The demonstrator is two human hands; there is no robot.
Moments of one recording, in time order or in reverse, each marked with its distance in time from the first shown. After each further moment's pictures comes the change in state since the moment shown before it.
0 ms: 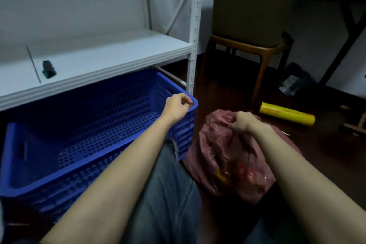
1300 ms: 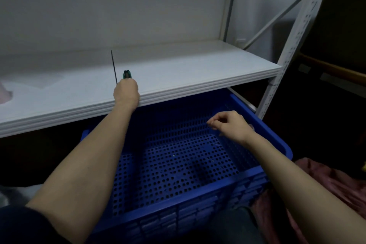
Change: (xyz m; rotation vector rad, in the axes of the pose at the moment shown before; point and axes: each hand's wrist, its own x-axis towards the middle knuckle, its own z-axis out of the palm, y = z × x) left_hand 0.099 -0.208 -0.300 0.780 0.536 -0.478; right_hand 0.103 -0.279 0.035 0.527 -0.093 -0.520
